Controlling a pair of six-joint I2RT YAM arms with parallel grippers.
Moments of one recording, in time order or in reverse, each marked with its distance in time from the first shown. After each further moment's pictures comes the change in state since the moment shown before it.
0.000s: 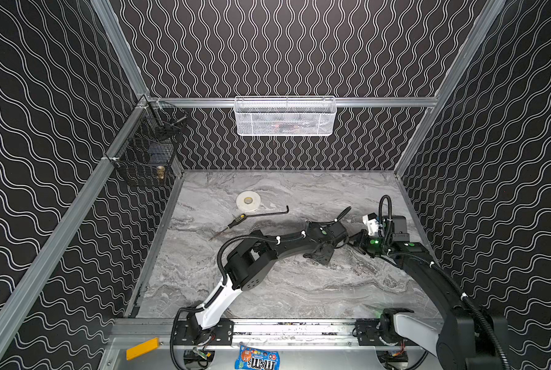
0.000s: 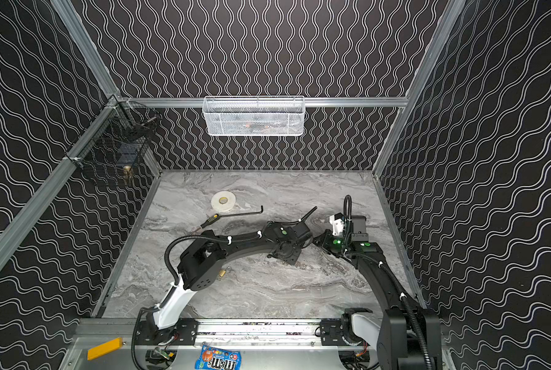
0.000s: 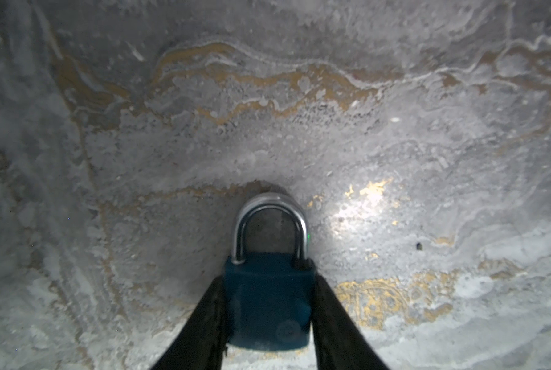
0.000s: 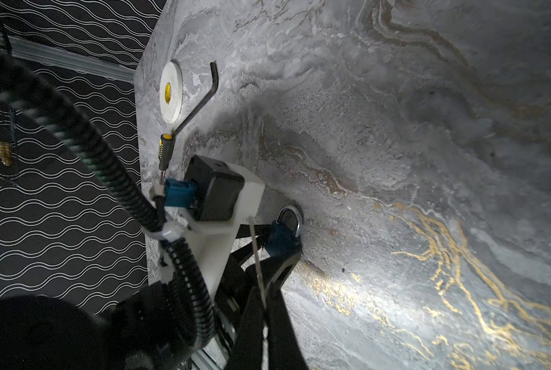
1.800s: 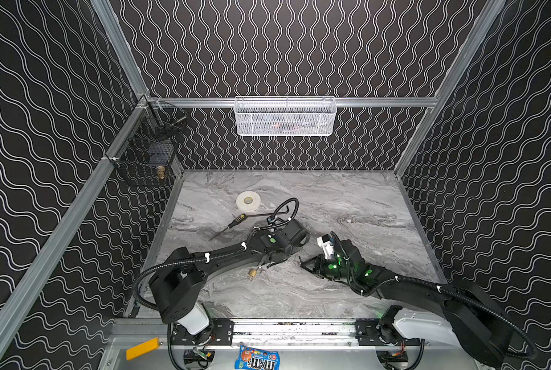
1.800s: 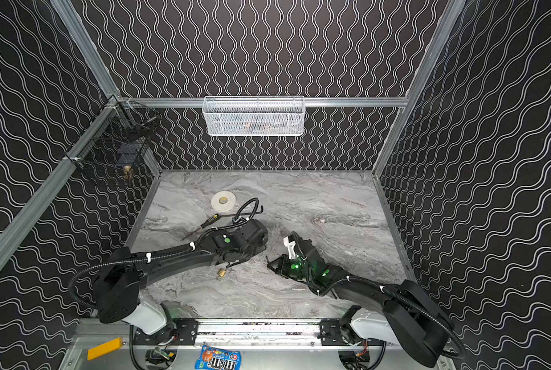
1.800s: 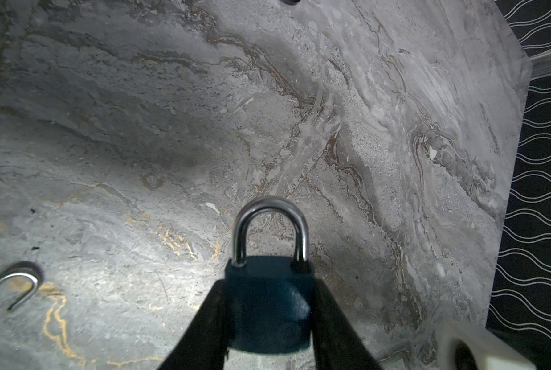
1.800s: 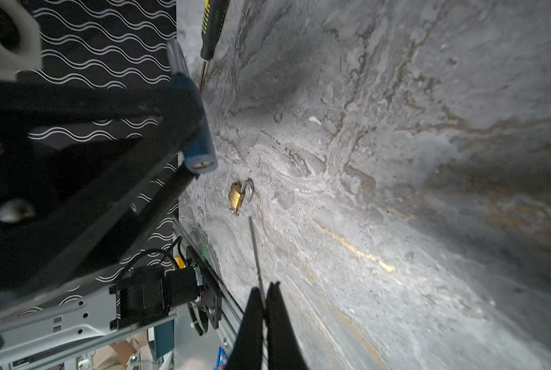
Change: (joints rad) left arm 0.093 -0.672 -0.666 0.309 -0.141 -0.841; right arm 0.742 0.084 -0.263 0.684 0.288 0.530
